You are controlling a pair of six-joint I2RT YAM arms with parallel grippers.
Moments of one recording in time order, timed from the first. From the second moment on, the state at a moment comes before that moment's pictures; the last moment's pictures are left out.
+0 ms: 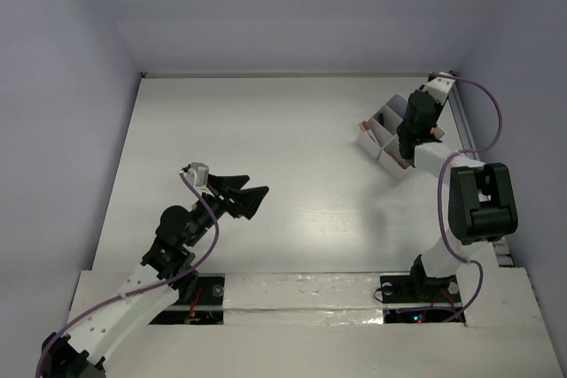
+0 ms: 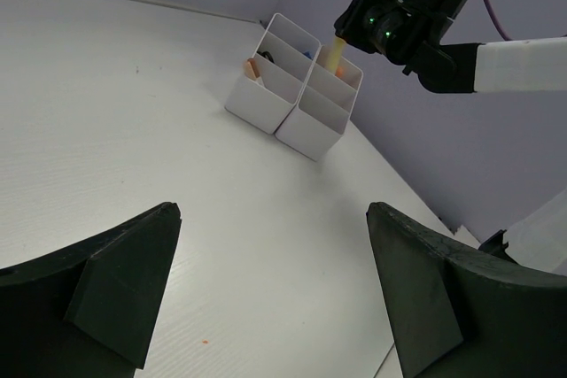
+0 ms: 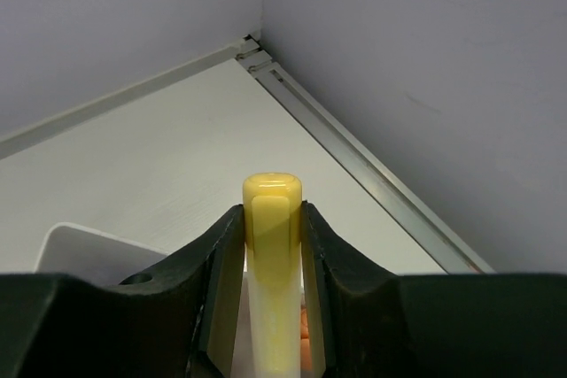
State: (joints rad) left arm -0.61 0.40 0.17 0.37 0.12 -0.59; right arm 0.09 1.66 0.95 0.61 0.80 0.00
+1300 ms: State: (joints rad) left arm -0.61 0.35 0.71 0.02 -0.09 -0.56; right arm 0.11 0.54 0.81 0.18 -0.45 0.68
